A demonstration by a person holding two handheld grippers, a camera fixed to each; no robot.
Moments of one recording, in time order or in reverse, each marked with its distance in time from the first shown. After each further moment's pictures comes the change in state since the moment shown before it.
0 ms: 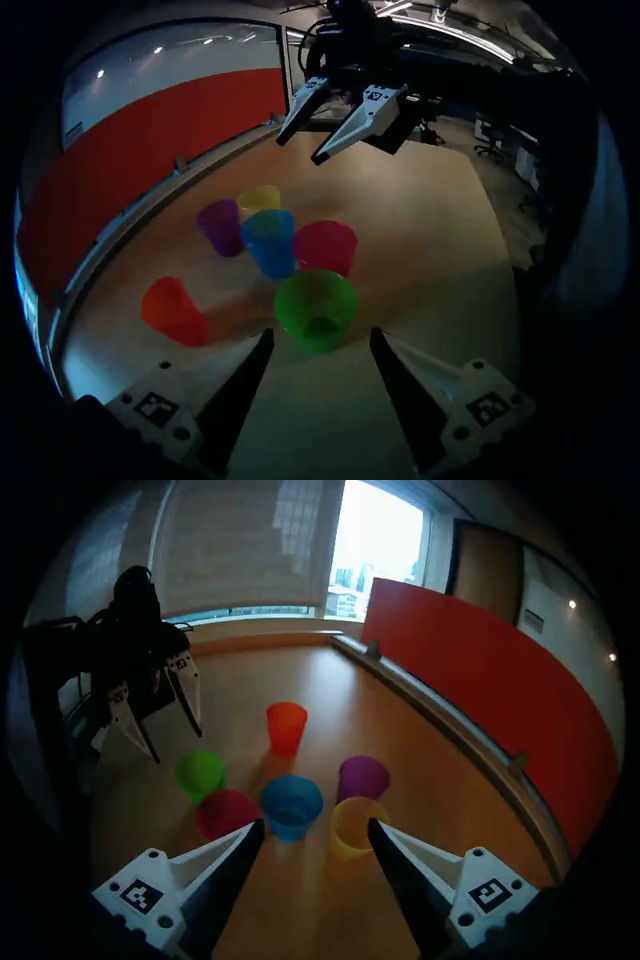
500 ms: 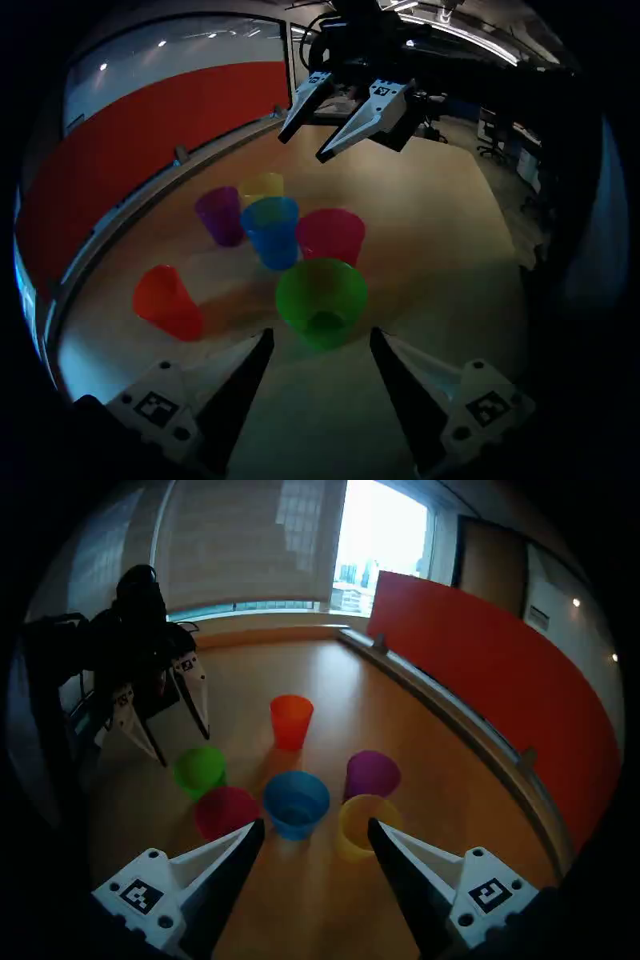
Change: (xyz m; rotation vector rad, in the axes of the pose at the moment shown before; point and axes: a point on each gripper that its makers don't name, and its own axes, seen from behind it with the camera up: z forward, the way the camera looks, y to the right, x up) left arm -0.012 -0.006 0.014 0.001 -0.014 -0.024; right arm -0.006 -0.006 0.014 0.025 -0.019 -0.001
